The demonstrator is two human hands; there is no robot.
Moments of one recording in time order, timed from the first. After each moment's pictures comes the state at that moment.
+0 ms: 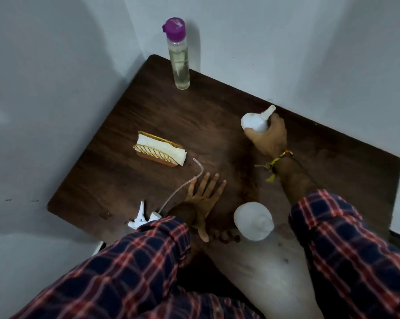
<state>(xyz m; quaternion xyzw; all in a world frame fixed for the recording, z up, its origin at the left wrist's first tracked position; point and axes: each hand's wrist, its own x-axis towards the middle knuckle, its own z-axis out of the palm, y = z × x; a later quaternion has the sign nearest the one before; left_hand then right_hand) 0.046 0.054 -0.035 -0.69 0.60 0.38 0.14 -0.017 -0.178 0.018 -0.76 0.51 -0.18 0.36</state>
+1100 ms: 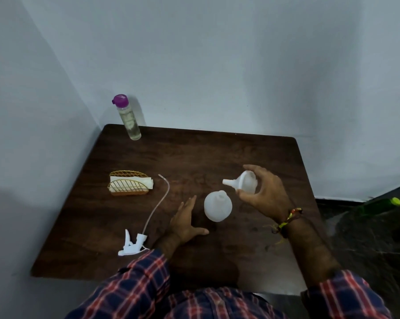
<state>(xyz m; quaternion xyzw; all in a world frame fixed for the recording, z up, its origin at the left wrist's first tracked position) -0.011 0.103 0.002 -0.76 0.50 0.39 -0.15 -0.226 -0.002 0.143 -0.79 0.50 -0.20 0.29</state>
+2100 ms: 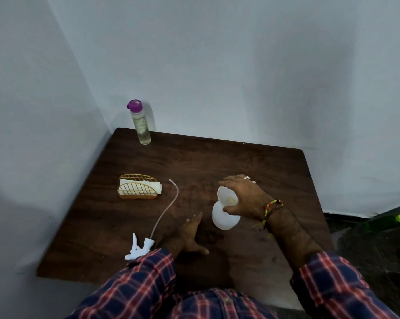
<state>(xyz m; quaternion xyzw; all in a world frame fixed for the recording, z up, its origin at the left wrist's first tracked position) 0.007 0.108 -0.003 -0.71 0.55 0.45 -0.01 -0.158 -0.008 0.150 -0.91 0.36 0.06 0.19</state>
